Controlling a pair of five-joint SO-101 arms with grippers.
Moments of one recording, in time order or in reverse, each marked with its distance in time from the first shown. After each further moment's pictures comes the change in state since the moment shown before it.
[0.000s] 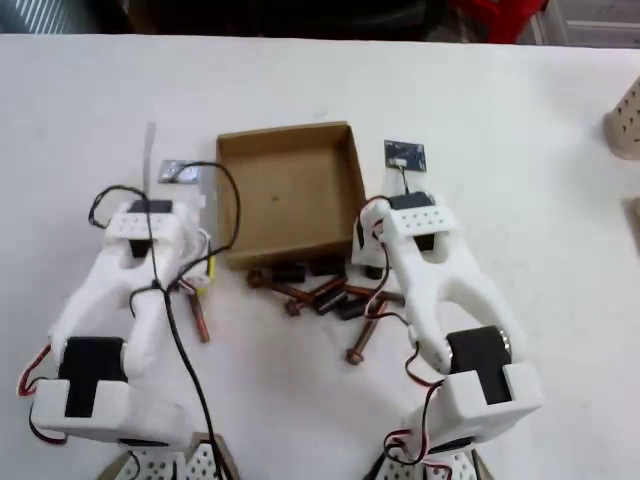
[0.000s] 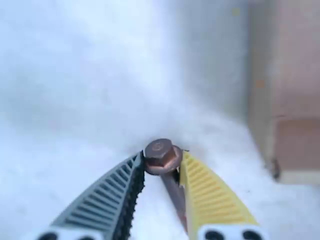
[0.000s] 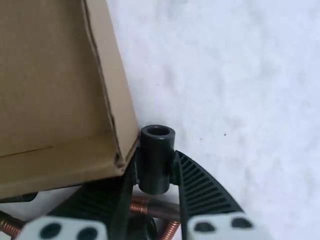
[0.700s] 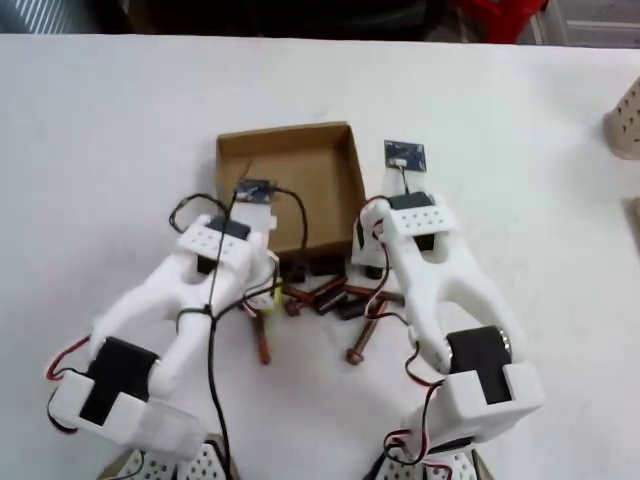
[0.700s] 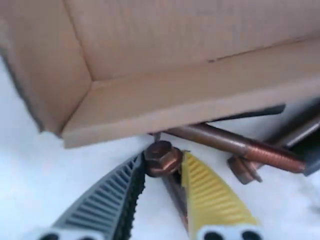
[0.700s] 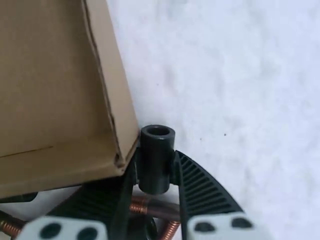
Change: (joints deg) left arm 19.4 -0.4 3.4 -2.3 14.8; right arm 0.0 0.0 0.0 0.0 0.0
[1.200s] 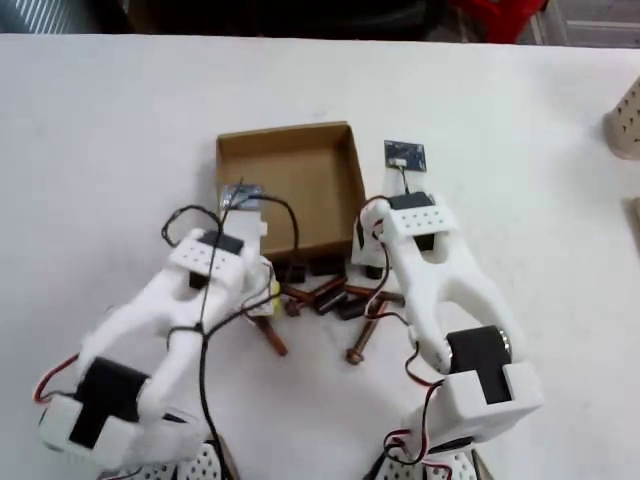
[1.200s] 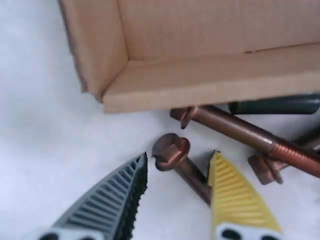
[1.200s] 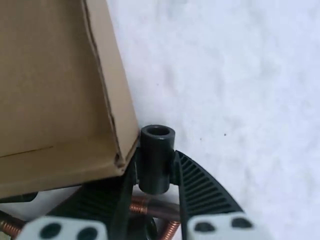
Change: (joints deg) left arm 0.4 -6.2 6.3 -3.7 5.9; right arm 0.0 0.0 0.0 0.0 0.0
